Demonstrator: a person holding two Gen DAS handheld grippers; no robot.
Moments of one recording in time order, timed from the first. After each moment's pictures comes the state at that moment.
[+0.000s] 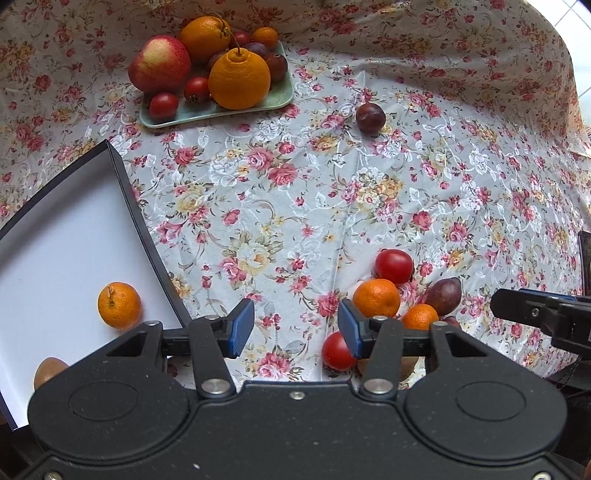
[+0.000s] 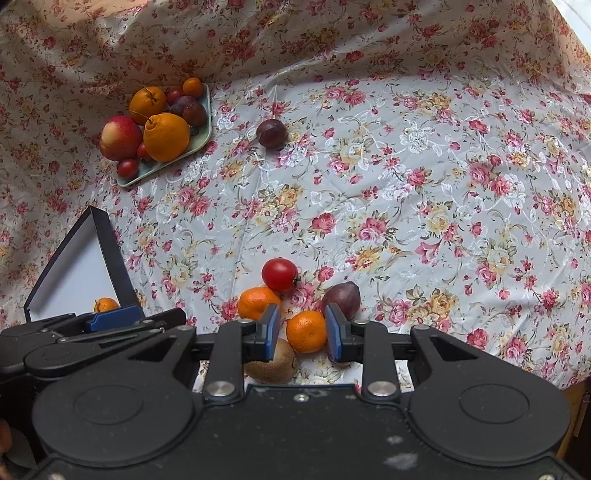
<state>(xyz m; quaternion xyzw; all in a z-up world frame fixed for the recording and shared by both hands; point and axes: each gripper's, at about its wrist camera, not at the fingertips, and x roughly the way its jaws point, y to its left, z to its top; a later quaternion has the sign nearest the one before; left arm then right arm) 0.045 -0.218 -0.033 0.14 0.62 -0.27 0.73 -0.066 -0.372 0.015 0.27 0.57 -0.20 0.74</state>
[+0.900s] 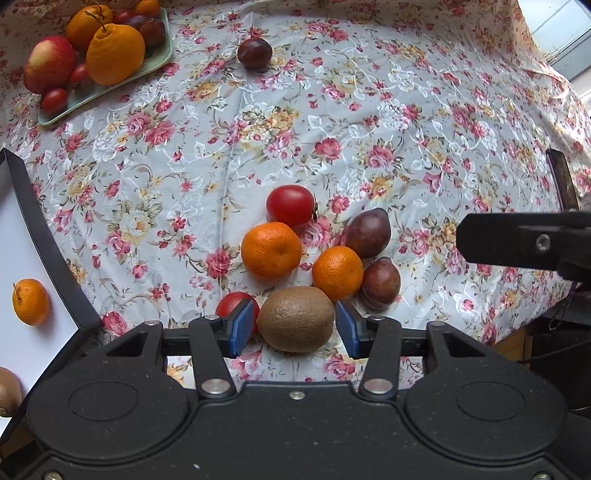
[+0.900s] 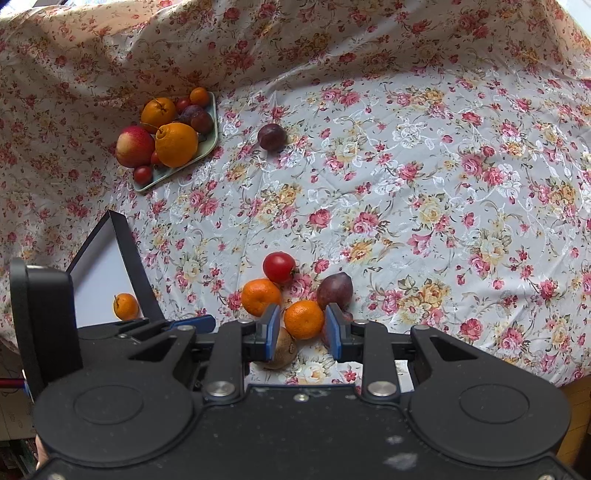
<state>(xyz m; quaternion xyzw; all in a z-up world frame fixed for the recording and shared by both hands) -0.019 -0.273 -0.066 0.20 0.63 -0.34 0.67 -0.094 -0.389 0.028 0.31 0.56 -0.18 0.74</state>
